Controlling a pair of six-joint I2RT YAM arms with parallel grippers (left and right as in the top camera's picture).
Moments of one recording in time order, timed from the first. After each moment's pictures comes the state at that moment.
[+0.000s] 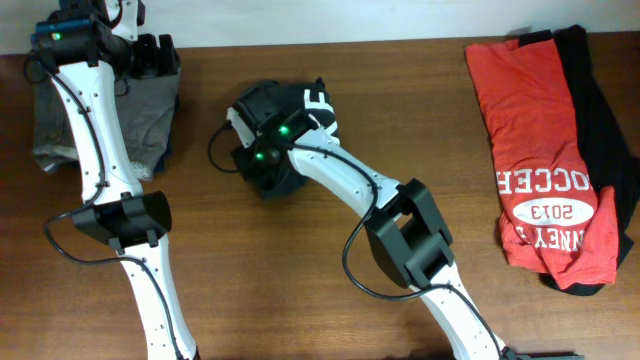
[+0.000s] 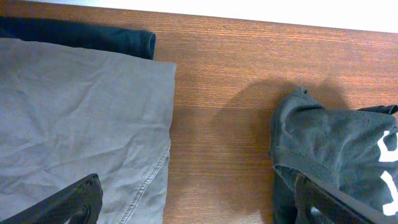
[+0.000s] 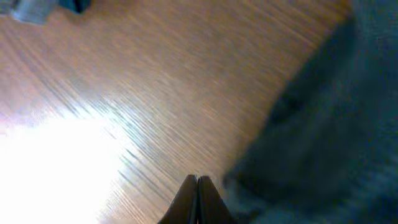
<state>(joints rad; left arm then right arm) 0.17 2.61 3.09 -1.51 0.23 0.06 0.71 2.45 2.14 -0.73 -0.28 0.18</state>
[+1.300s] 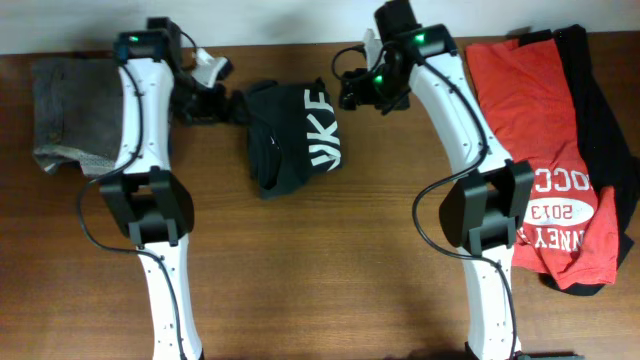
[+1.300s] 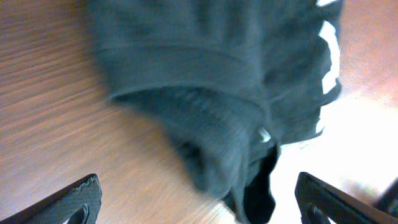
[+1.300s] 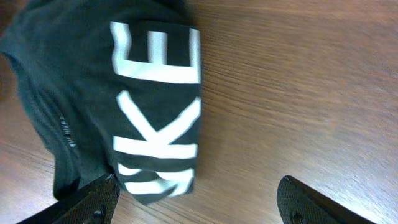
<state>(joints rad) 0.03 2.61 2.64 -1.57 0.52 0.34 0.24 2.40 2.41 -1.25 -0.31 0.17</state>
